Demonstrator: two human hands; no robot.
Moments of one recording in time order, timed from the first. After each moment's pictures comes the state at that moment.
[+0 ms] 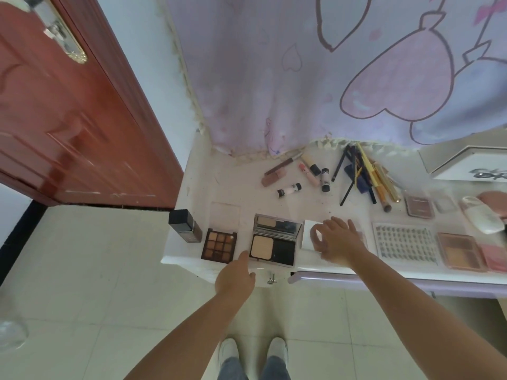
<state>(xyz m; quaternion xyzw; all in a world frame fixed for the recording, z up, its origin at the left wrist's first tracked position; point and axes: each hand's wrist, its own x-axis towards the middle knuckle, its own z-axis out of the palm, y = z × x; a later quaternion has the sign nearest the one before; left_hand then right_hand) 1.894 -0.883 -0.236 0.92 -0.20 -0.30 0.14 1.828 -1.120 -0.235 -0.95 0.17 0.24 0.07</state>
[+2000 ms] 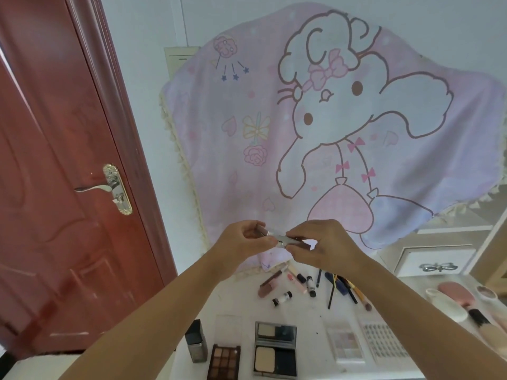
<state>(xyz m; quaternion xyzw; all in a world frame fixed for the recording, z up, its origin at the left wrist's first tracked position) 1.962 -0.911 0.044 0.65 -0.36 -0.26 0.61 1.835 -1.048 0.066 -0.93 -0.05 -0.29 0.21</state>
